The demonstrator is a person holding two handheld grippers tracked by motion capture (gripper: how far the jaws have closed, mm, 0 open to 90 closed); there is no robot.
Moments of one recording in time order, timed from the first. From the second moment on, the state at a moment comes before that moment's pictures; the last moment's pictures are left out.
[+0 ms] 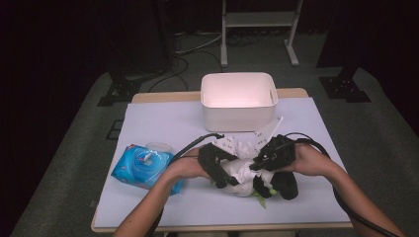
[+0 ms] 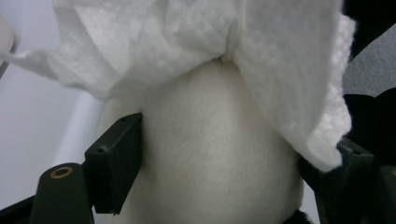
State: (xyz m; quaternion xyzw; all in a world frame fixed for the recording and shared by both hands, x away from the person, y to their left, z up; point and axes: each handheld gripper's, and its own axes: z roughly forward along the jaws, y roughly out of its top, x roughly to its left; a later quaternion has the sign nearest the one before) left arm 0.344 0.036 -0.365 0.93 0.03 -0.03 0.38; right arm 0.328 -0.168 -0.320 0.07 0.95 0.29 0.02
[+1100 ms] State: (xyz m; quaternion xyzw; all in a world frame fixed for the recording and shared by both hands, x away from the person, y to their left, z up) left arm 0.344 0.035 -0.358 0.93 0.07 -0.06 0.37; right arm 0.309 -0.237 -0.321 0.13 0.94 0.31 0.01
